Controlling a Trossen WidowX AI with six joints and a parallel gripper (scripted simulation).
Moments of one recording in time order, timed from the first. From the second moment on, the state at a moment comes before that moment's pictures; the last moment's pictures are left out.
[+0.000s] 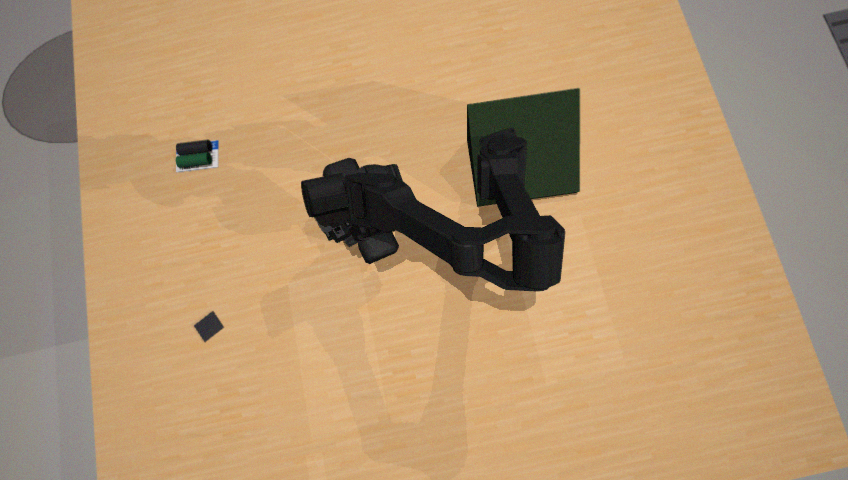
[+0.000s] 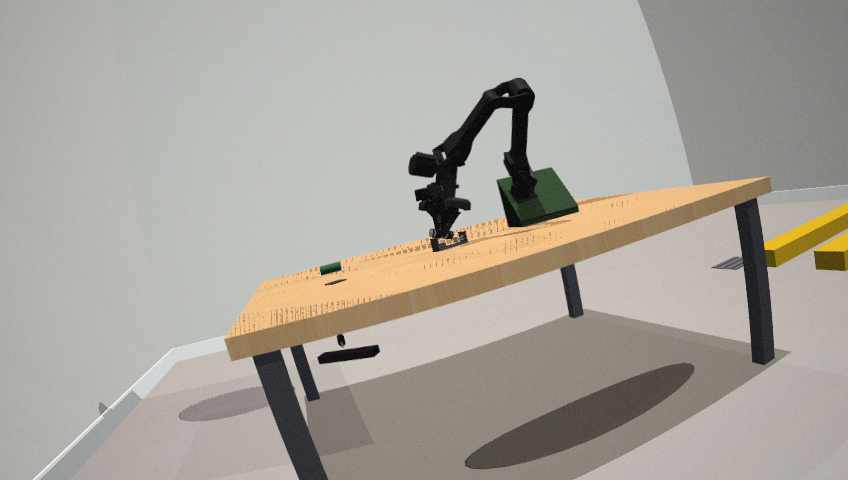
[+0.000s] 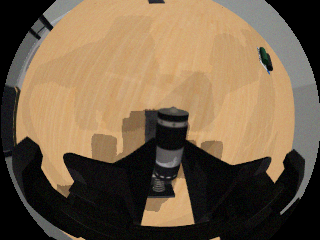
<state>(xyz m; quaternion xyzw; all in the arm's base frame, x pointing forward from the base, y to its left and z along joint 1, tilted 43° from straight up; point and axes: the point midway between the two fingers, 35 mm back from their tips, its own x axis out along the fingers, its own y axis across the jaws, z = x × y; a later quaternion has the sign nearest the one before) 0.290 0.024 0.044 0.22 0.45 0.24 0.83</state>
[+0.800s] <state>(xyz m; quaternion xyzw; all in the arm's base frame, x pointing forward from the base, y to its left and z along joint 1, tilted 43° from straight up) 0.286 0.028 0.039 0.24 0.40 0.22 0.86</state>
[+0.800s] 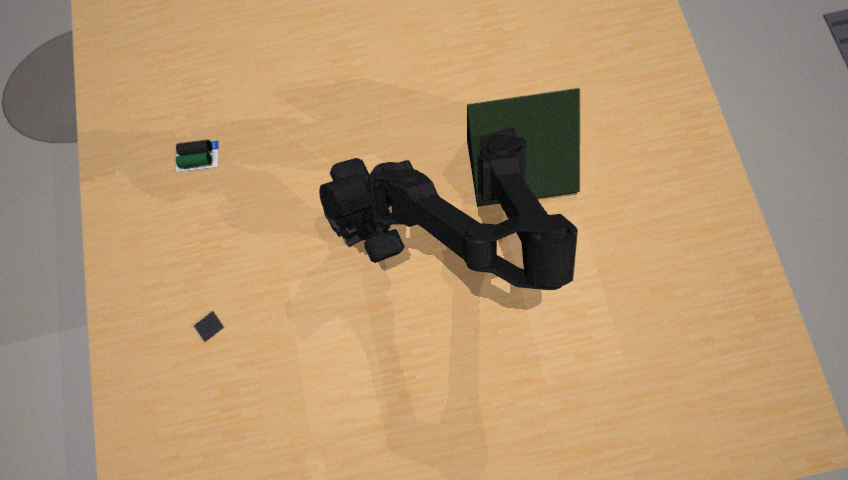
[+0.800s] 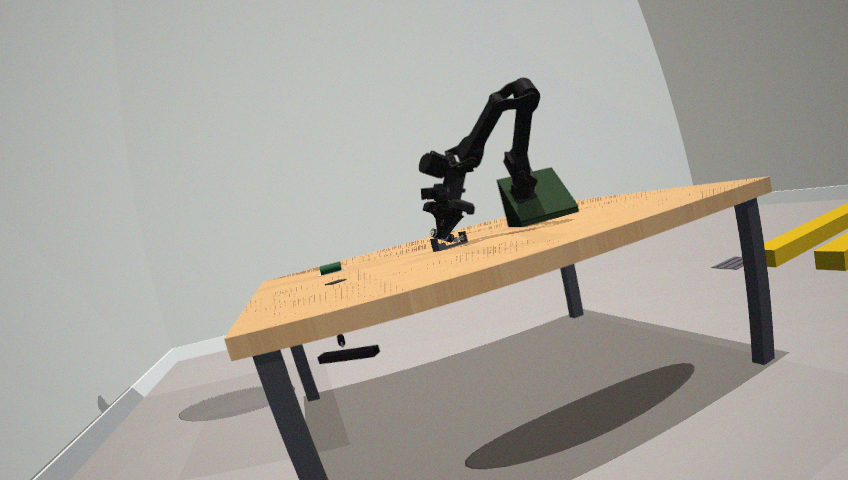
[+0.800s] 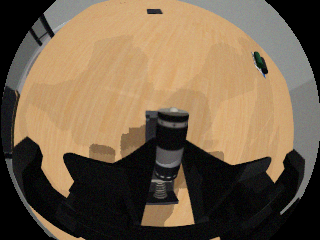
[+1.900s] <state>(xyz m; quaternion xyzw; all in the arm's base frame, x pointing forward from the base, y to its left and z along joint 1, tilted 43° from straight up) 0.267 0.033 0.033 0.24 0.38 0.21 0.87</state>
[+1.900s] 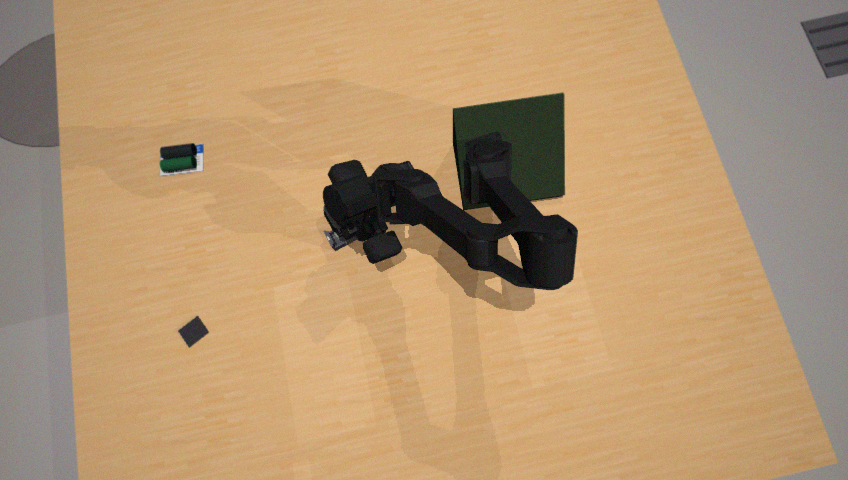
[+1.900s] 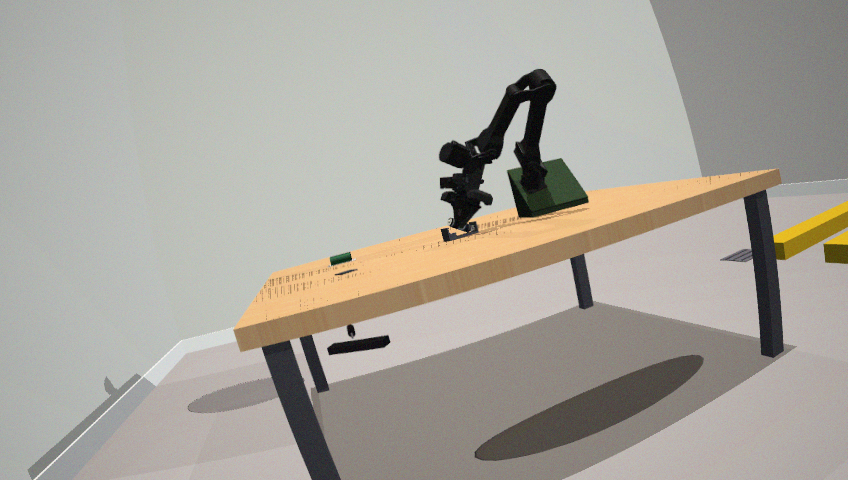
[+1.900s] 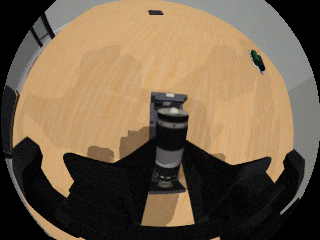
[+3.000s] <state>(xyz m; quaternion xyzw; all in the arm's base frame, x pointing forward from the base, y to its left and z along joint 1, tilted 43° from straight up) 0.273 0.034 0.031 0.23 0.43 0.22 0.84</state>
